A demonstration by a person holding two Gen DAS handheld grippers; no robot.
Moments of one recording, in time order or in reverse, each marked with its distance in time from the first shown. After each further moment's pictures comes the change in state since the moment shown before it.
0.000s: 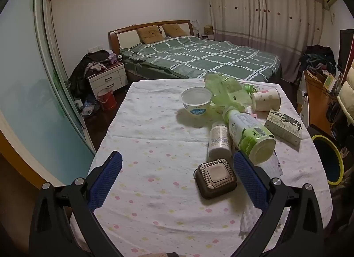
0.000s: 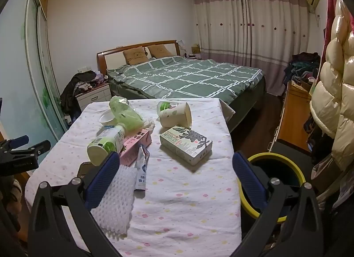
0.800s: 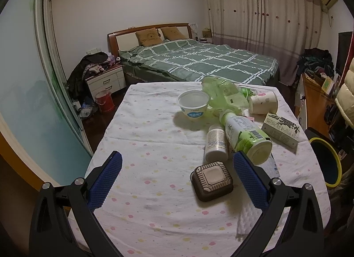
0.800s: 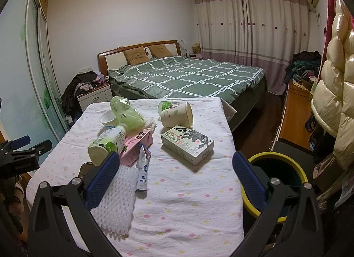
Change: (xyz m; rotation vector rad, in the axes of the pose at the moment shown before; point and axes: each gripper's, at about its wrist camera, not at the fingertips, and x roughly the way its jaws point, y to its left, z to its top) left arm -0.001 -0.002 0.000 -0.010 -0.022 -0.011; right arm 0.004 -0.001 -0.002 0.013 0.004 0.009
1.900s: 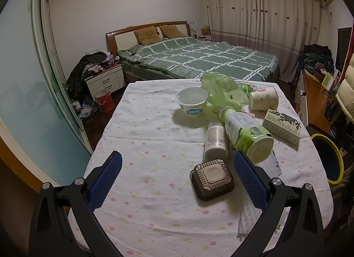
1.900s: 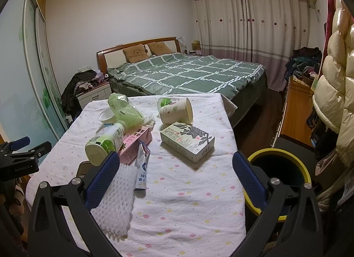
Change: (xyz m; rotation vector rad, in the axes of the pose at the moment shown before) left arm 0.007 -0.006 -0.004 0.020 0.009 0.004; right arm 0.010 -0.001 -0.006 0.015 0.017 0.008
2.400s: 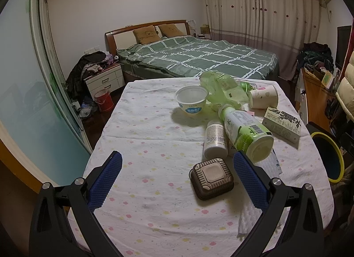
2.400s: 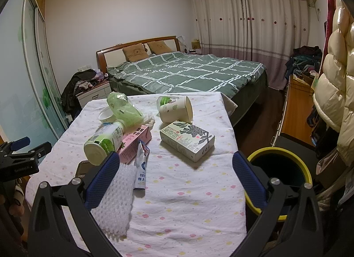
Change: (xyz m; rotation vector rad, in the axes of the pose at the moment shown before) left arm 0.002 -0.003 -0.001 0.010 0.007 -0.001; right arm 0.000 0.000 0.000 0.002 0.004 0.000
